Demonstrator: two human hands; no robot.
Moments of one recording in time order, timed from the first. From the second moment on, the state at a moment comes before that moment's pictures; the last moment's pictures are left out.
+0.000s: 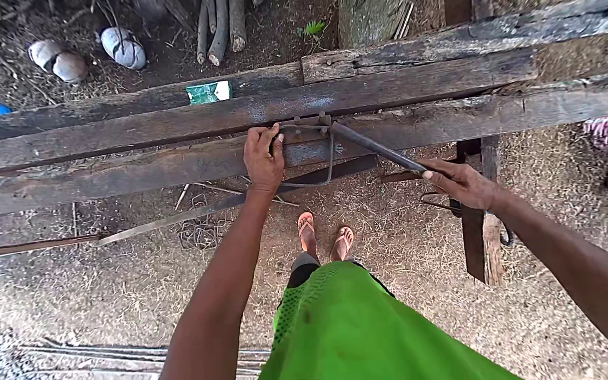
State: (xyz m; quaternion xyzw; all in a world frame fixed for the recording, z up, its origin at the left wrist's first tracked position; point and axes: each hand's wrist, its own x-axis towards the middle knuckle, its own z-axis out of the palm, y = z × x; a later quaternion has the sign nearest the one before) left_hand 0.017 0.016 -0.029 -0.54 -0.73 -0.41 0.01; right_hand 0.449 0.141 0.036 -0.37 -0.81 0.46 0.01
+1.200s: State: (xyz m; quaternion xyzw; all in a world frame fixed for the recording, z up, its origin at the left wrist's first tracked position) left_hand 0.023 0.014 -0.019 -0.55 -0.77 -0.33 0.01; right_hand 0.275 -0.113 0.016 -0.67 -0.54 0.47 0.18
